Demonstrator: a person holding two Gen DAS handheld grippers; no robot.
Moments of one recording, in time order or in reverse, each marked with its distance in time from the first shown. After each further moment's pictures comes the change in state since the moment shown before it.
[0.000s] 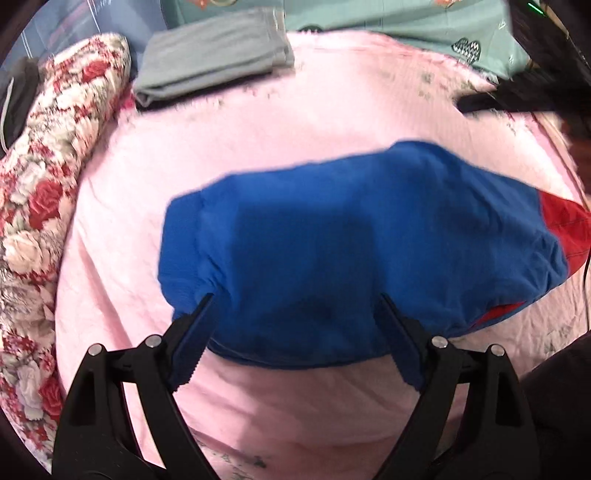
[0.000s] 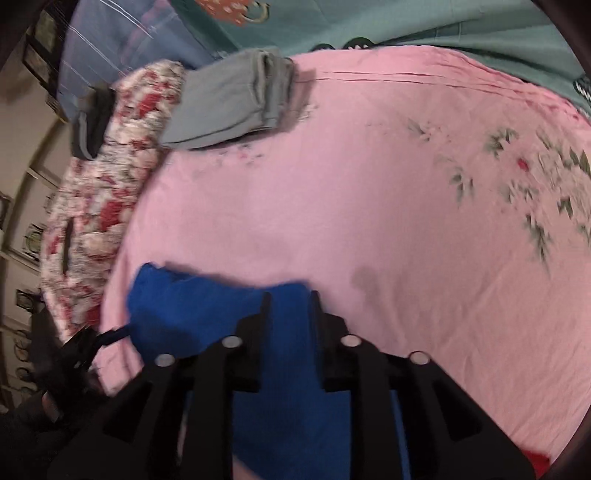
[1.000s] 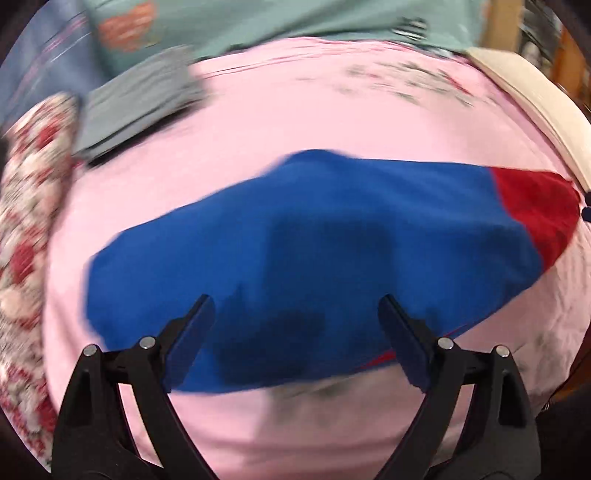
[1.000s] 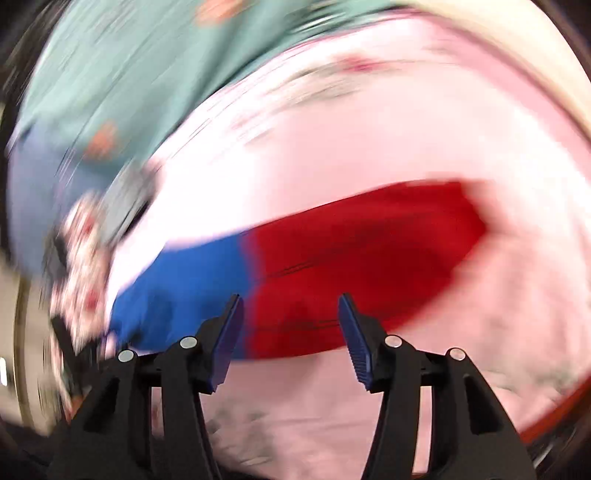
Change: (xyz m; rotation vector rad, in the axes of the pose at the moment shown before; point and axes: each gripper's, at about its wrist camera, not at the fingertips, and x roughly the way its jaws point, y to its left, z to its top) left arm 0.009 -0.129 0.023 0.175 -0.022 -0.026; right arm -0.163 -0.130 -0.250 0.715 -0.411 -0.296
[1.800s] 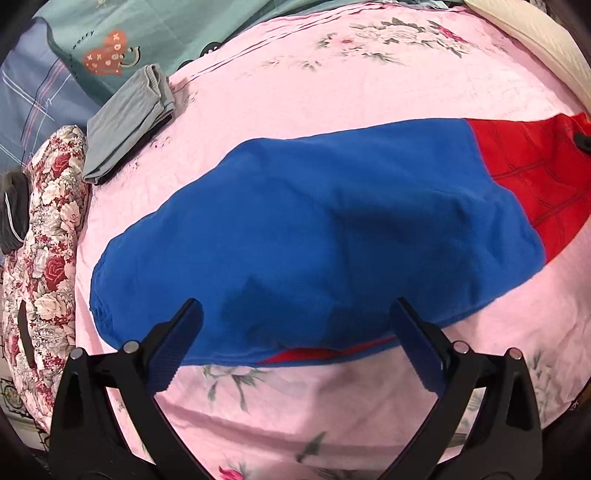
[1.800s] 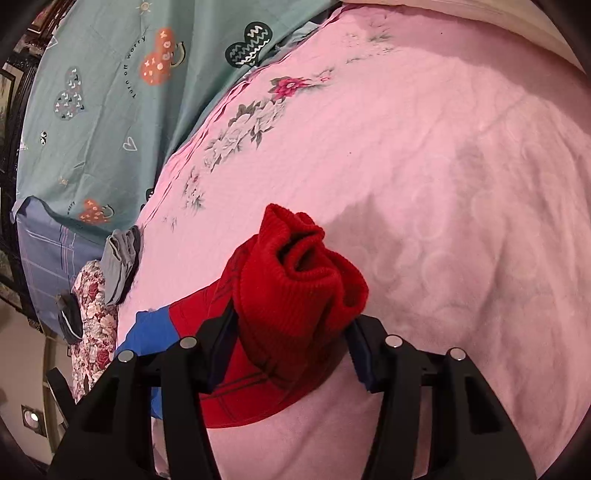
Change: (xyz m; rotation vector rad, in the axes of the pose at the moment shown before) left arm 0.008 -0.080 0.004 0.068 0.106 0.228; right arm 0.056 -0.083 0.051 0.024 -0.010 0.251
